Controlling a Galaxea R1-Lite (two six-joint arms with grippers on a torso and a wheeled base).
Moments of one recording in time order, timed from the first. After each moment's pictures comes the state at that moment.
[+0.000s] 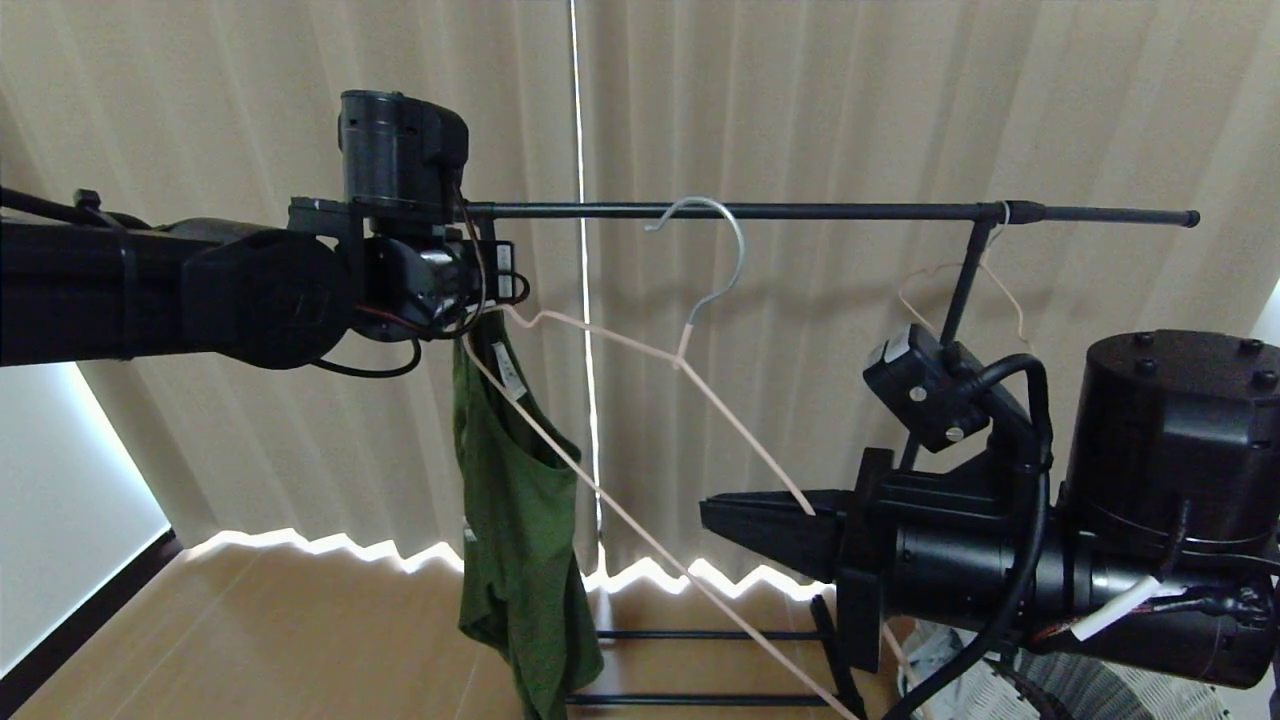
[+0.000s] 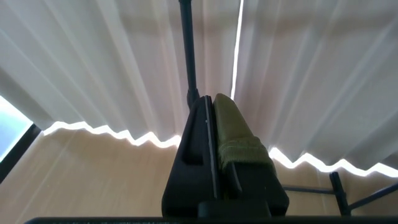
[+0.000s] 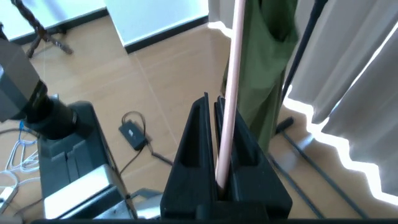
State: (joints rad) left arm -0.44 1.91 -1.53 -0.08 0.55 -0.06; right arm 0.79 1.55 -0.70 -0.59 0.25 0.16
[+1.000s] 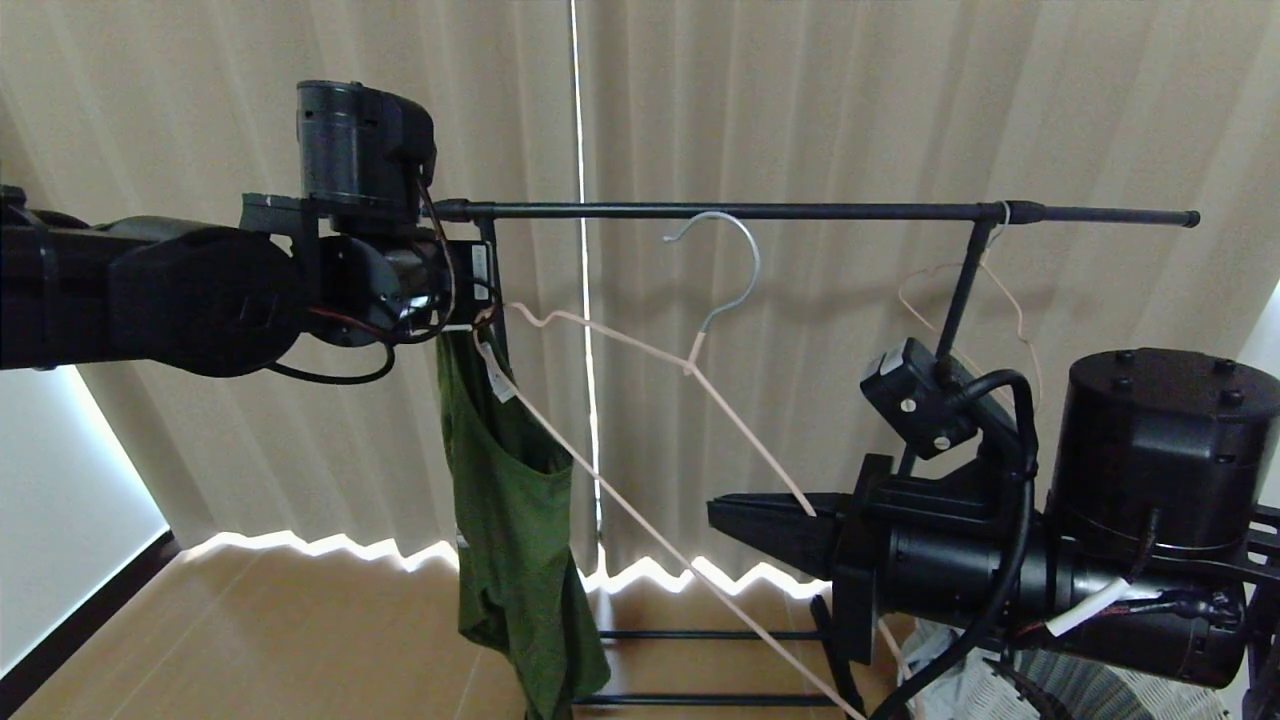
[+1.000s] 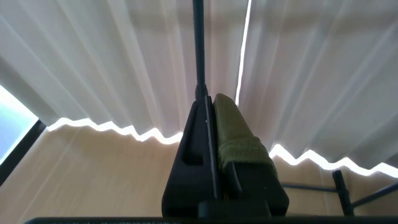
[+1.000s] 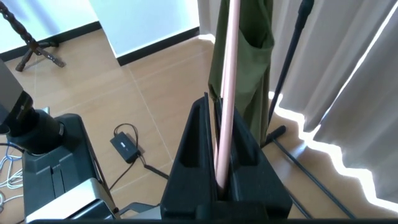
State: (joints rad) left arm -0.43 1.84 -1.46 -0.08 0.55 -0.07; right arm 0.77 1.57 -0.66 -0.64 0.25 0.16
